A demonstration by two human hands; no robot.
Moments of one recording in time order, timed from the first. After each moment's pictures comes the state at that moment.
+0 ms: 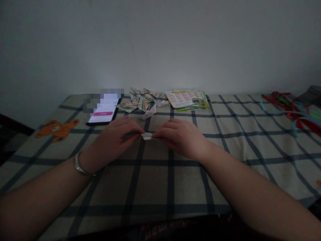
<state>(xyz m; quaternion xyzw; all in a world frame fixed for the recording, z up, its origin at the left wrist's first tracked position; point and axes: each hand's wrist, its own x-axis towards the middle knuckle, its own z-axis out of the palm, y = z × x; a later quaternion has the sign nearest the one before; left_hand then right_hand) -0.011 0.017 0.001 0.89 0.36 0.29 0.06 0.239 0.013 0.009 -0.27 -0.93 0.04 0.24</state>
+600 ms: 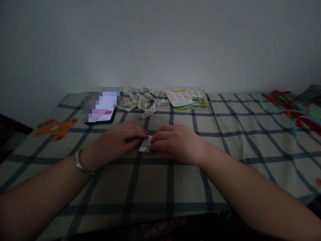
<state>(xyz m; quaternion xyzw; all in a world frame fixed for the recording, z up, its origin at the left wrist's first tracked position) -0.011 0.022 -0.008 0.91 0.32 0.23 0.12 0.233 0.009 0.010 -0.18 -0.97 0.02 0.14</state>
